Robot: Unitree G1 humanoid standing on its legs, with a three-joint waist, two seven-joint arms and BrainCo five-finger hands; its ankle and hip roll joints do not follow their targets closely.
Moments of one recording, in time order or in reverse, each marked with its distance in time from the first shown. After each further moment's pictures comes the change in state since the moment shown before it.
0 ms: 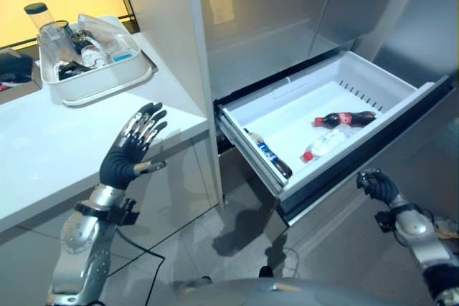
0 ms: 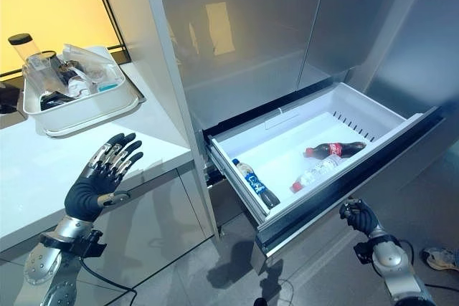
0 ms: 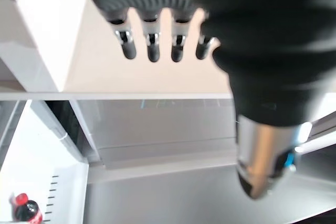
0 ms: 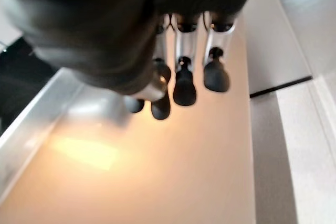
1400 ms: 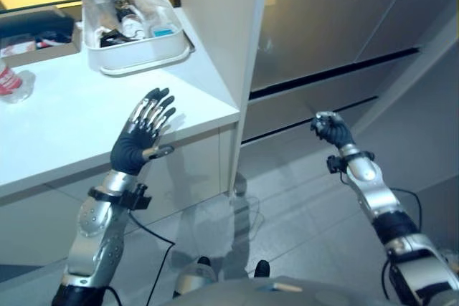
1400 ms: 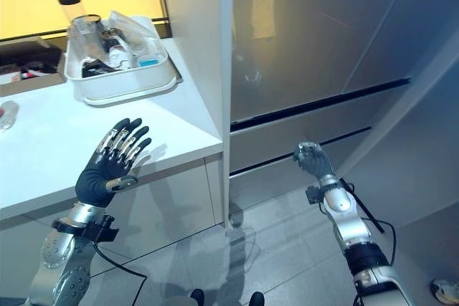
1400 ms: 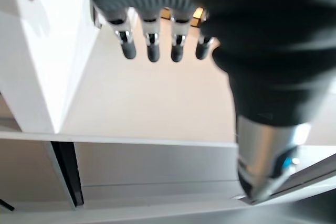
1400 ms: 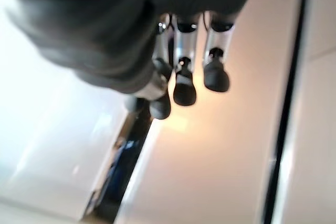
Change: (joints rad) left arm -0.099 -0.012 -0.061 0.006 -0.026 -0.014 0.091; right arm -0.107 0.225 0.012 -0.236 0.140 -0.057 -0.046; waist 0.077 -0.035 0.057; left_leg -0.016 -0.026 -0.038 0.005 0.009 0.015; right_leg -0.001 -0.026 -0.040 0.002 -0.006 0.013
